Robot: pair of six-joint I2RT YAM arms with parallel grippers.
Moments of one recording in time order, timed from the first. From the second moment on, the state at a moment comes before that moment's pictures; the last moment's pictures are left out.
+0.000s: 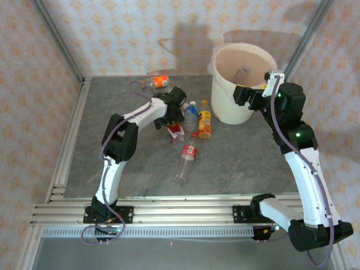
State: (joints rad) left arm -0.48 2.23 1.84 -0.93 -0.17 -0.90; right arm 0.17 1.02 1.31 -0.55 -0.12 0.22
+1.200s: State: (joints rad) left arm -0.43 1.75 1.54 -0.64 -0.04 -0.89; right arm 0.23 1.03 1.21 -0.34 -0.38 0.51
